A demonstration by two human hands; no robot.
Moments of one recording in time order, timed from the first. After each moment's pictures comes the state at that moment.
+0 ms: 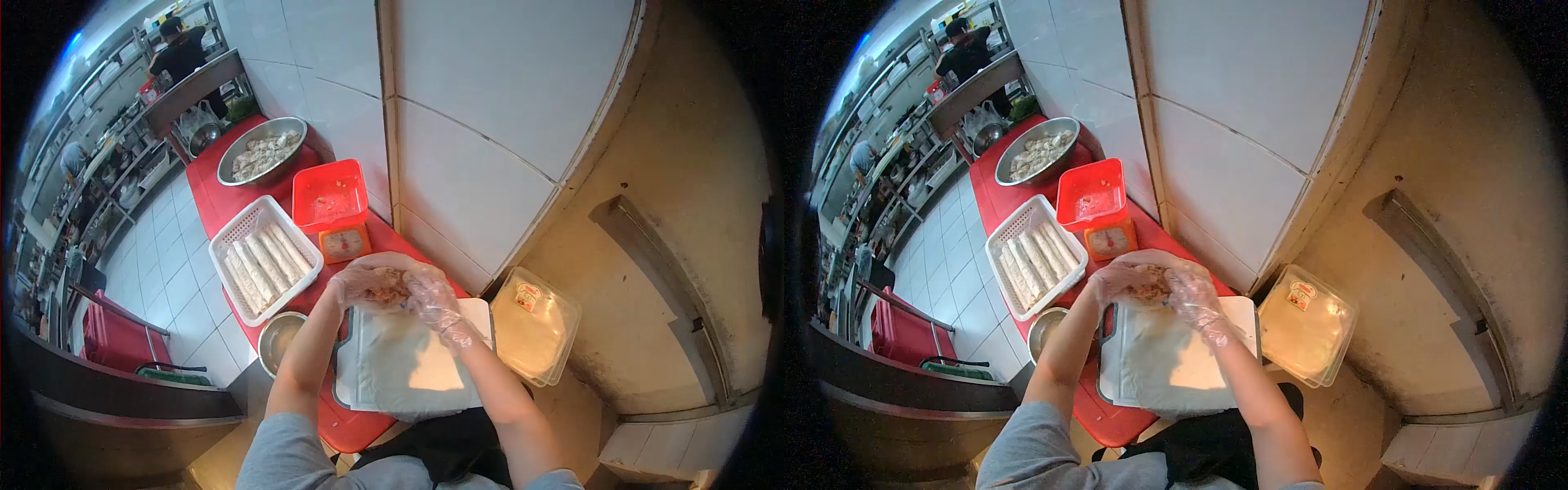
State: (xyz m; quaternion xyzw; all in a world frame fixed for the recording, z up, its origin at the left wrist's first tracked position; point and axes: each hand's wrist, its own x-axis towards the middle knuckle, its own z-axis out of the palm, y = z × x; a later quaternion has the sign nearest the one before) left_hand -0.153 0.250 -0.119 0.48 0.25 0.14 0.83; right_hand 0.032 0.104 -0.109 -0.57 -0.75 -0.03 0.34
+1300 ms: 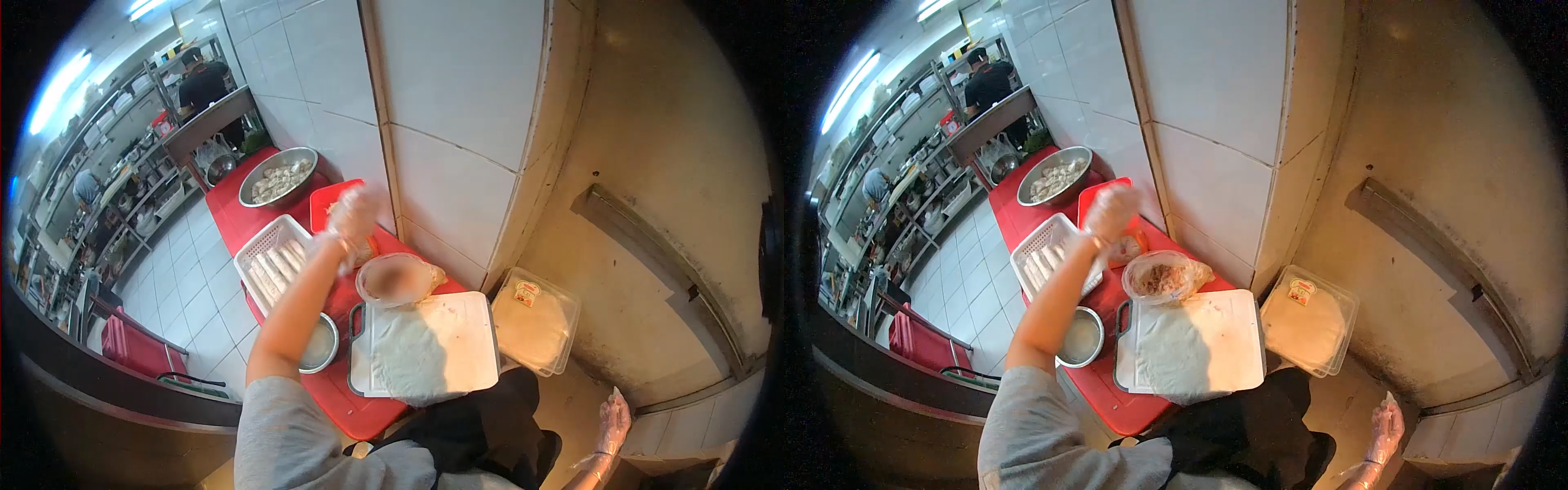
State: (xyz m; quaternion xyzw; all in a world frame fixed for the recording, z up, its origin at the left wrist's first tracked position) left_hand -0.127 0.286 0.048 0.90 0.25 0.14 -0.33; right_hand 0.153 -0.390 -0.070 -0.67 -0.13 0.12 0.72
